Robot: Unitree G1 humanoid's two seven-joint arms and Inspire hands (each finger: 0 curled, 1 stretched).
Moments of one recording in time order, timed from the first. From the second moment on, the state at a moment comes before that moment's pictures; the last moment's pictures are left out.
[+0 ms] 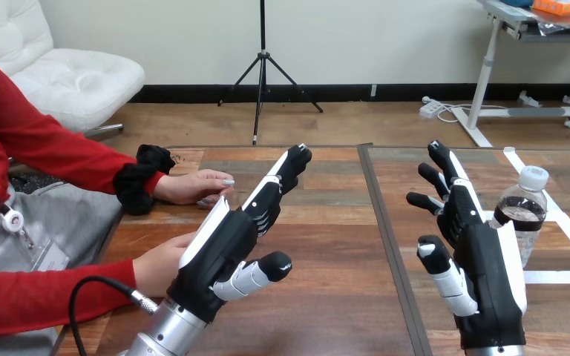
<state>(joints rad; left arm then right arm) -0.25 0.11 -0.09 0.87 -0.17 -1.13 -0.57 0.16 -0.08 -0.02 0.24 -0.15 -0.79 -0.06</state>
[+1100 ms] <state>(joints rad) -0.26 0.11 -0.09 0.87 -0.17 -1.12 -0.57 0.15 -0.08 -0.02 0.24 -0.15 -0.80 -0.07</state>
